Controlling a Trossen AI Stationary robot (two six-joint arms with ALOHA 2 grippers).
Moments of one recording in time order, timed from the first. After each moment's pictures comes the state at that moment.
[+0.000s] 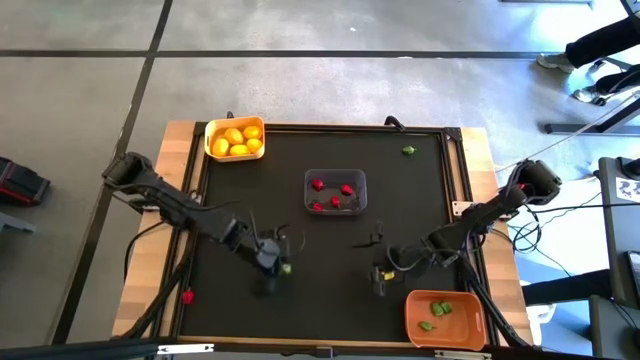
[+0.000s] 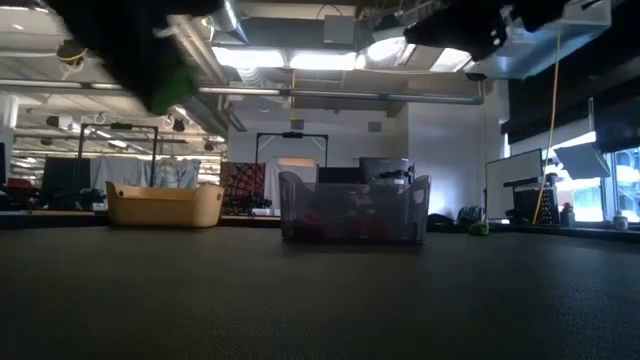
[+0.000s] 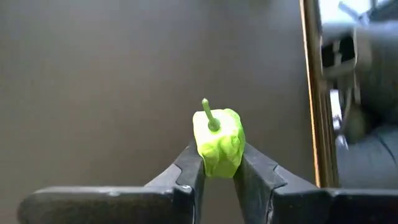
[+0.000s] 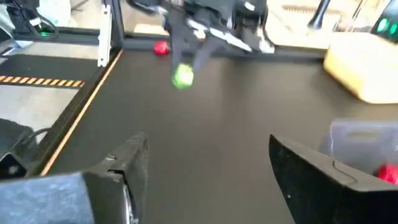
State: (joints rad) left arm -0.43 1.48 0.92 -0.37 0.01 -0.56; right arm 0.57 1.45 0.75 0.31 0.56 0.16
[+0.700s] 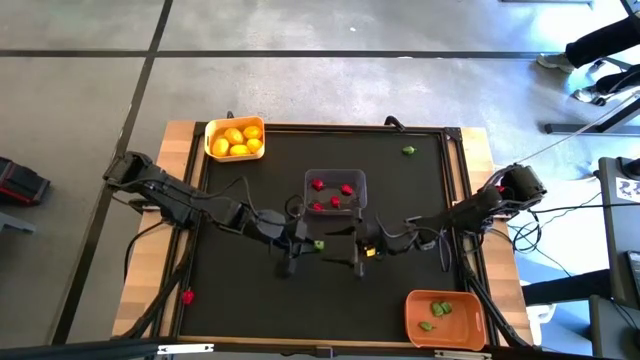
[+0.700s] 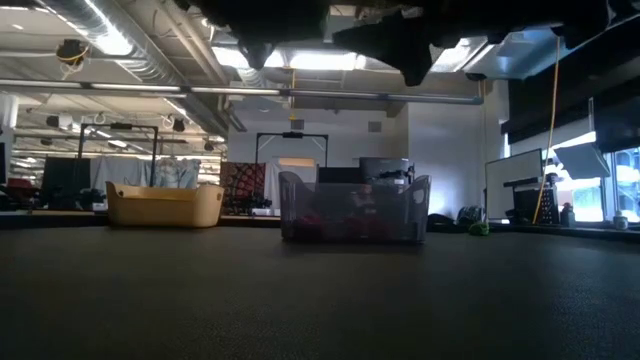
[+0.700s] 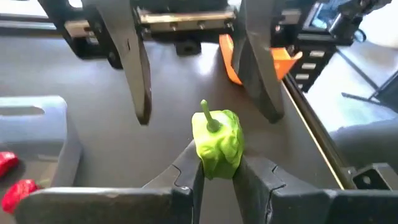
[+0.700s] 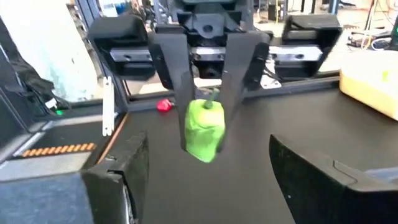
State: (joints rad) left arm -0.28 1.48 0.92 0.09 -0.12 -0.18; right arm 0.37 1.60 0.75 0.72 0.33 0.19
